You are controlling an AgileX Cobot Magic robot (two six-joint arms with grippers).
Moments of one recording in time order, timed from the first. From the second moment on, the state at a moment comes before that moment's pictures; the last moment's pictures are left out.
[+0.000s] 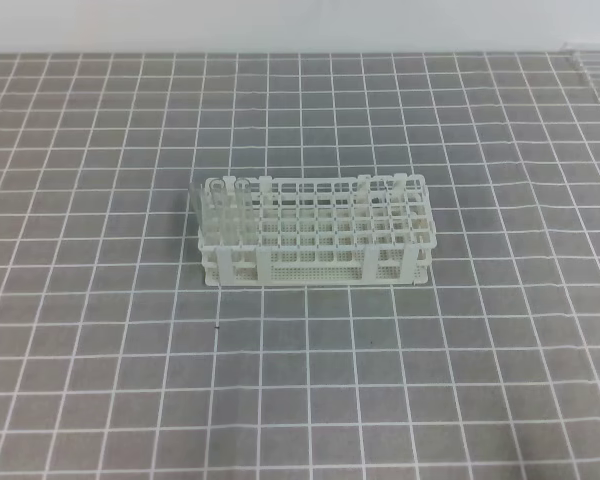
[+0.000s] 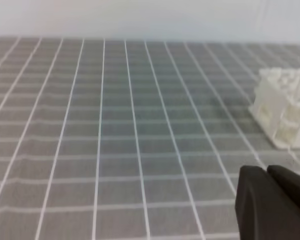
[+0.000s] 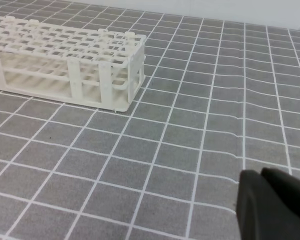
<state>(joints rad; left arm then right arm) -0.17 -0.03 0.01 0.07 0.22 -0.14 0.19 -0.02 0.00 0.20 0.33 -0.19</state>
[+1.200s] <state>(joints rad) -0.17 -0.02 0.01 0.11 0.32 -0.11 0.19 -0.02 0.00 0.20 0.33 -0.19</state>
